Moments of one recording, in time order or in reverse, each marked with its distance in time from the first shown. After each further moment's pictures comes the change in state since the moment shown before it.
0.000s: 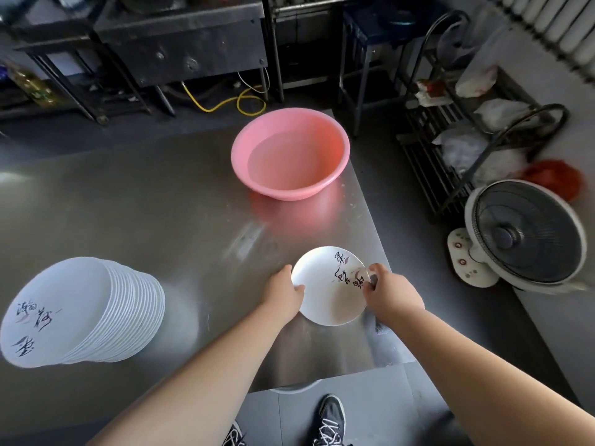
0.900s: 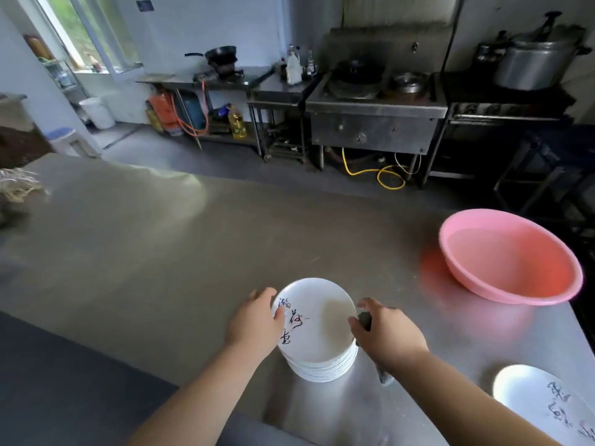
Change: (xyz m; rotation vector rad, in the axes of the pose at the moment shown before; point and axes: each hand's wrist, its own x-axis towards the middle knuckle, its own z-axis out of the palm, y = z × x) left_hand -0.137 -0.311 -0.301 0.059 0.551 -0.250; right_hand -0.130 -0.400 0.080 -0.085 0.009 -0.616
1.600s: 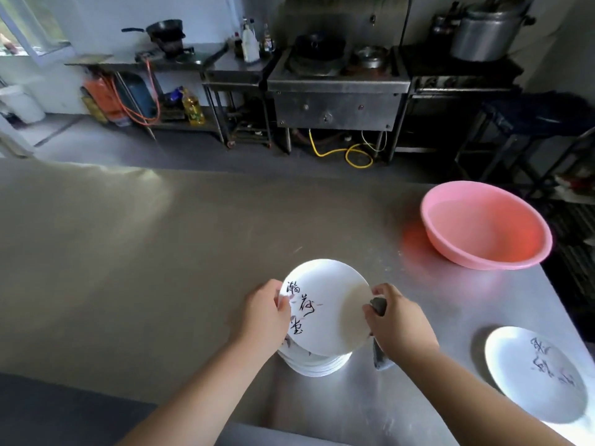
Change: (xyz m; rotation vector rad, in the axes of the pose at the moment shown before) left_hand 0.020 0.005 0.000 -0.293 -0.081 0.116; right_hand -0.003 0.000 0.017 0.187 0.138 0.267
